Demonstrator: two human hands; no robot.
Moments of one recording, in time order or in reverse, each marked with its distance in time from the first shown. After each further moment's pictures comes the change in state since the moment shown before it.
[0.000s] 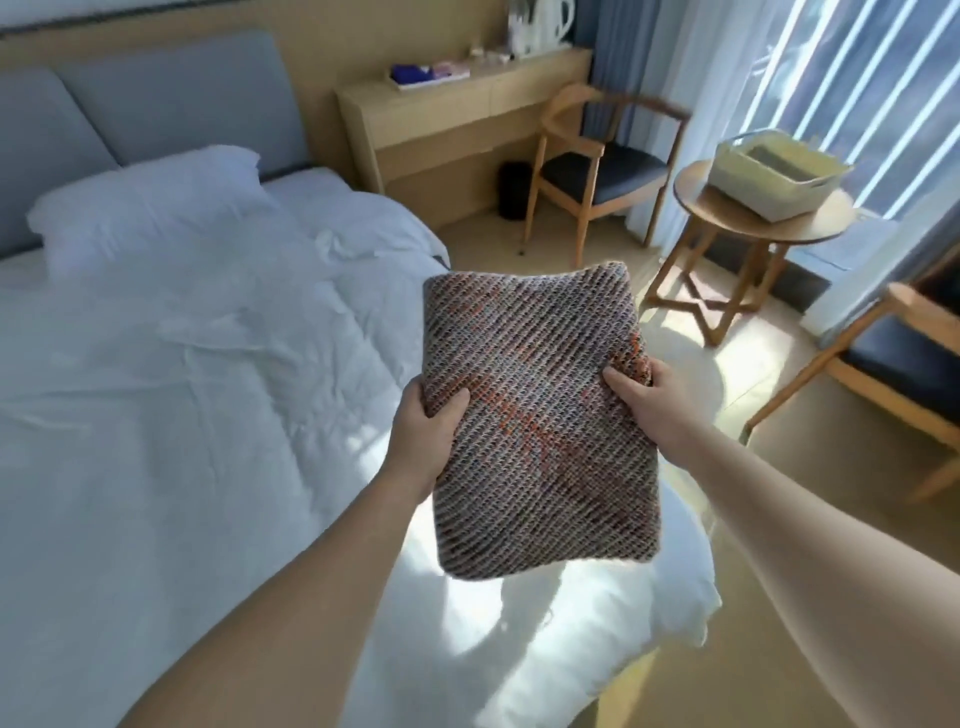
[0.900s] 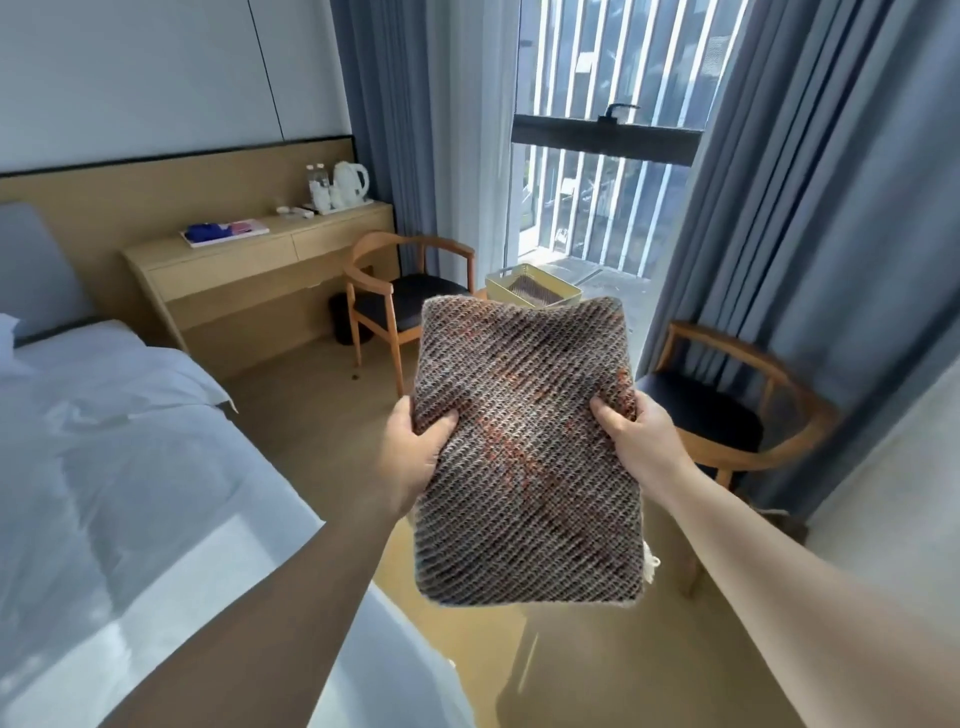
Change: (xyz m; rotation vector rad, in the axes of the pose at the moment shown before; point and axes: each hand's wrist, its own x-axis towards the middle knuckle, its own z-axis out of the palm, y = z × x) left_hand -0.003 0.169 0.460 -0.027 -0.235 0.251; right_hand 0.036 -0.031 -0.465 0.049 0.327 -0.180
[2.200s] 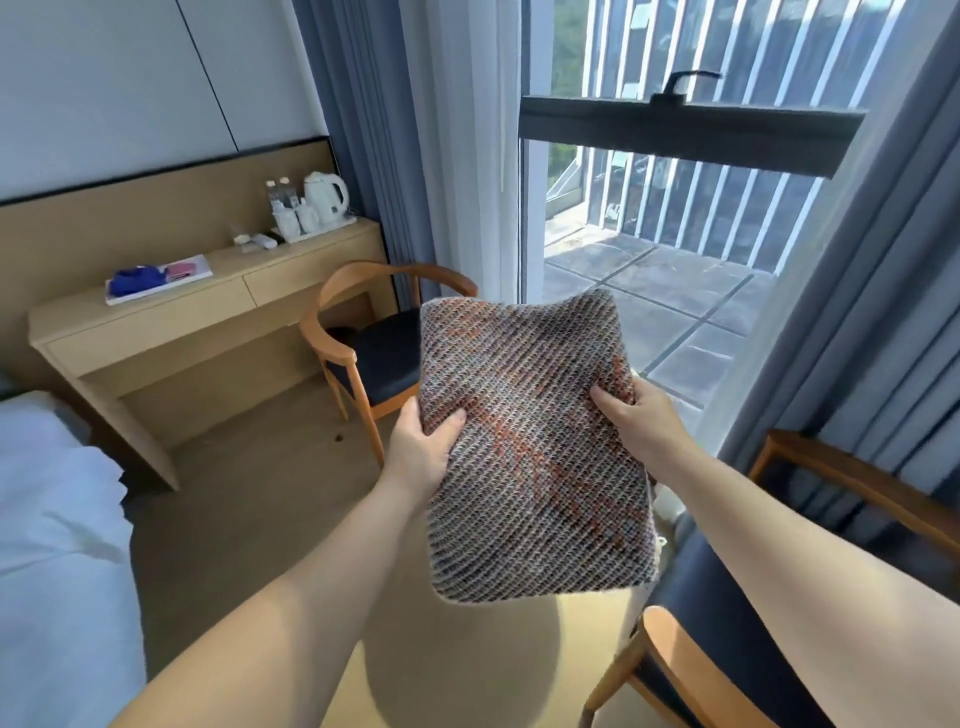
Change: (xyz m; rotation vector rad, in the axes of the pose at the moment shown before) left_hand 0.566 -0.060 0.216 0.051 0.064 -0.047; right_hand 0.641 0.038 -0.011 -0.022 -0.137 0.005
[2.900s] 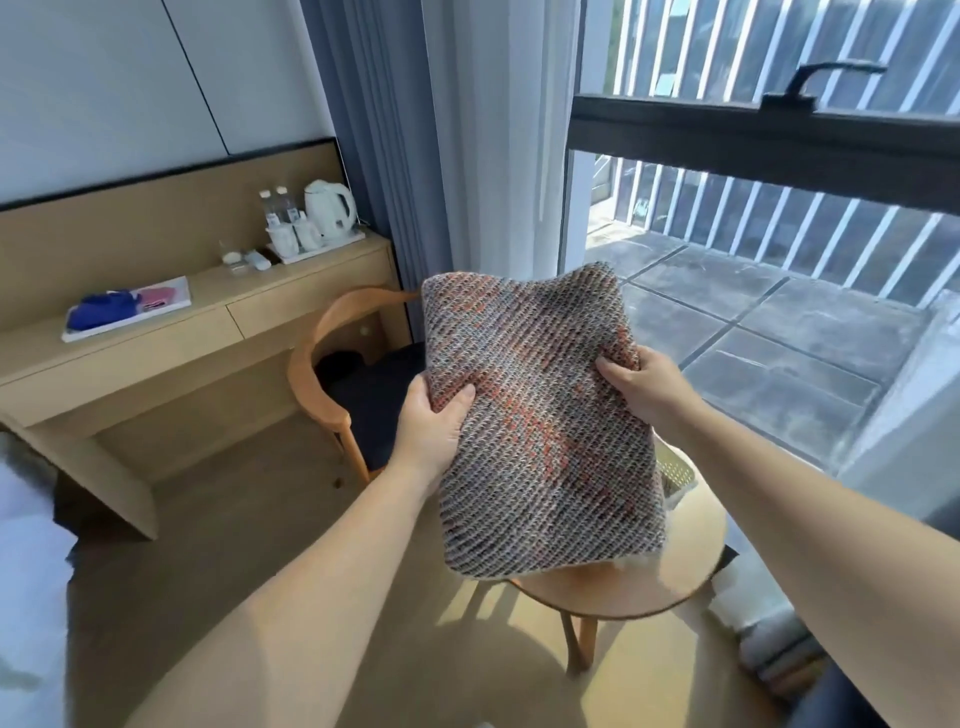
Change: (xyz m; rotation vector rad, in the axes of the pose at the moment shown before) left_hand 0.326 -0.017 0.022 -0.117 0.095 -0.014; right_hand 0.346 -0.033 0.066 -0.078 -0.070 0.037
